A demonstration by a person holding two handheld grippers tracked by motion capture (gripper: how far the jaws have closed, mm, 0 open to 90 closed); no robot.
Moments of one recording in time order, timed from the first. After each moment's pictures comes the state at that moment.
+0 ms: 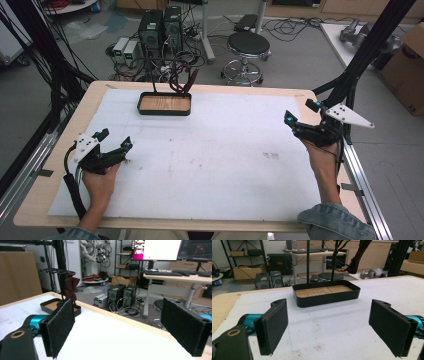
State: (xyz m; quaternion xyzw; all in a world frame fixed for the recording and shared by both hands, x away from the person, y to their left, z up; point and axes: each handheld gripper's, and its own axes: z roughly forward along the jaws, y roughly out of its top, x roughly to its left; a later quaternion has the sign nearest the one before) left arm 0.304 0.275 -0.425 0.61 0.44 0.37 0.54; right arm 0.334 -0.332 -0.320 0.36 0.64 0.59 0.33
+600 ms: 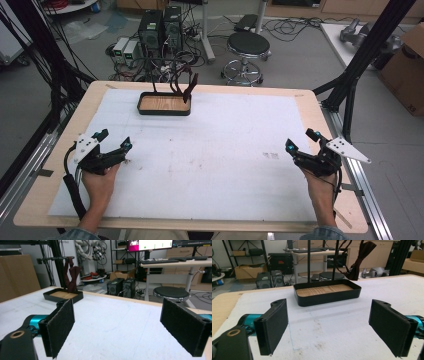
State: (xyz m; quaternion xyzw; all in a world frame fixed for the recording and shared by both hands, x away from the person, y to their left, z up) left arm 0.302 0.275 -0.424 0.62 0.44 0.37 0.54; right arm 0.290 -0.342 -0.386 0.40 0.62 0.60 0.31
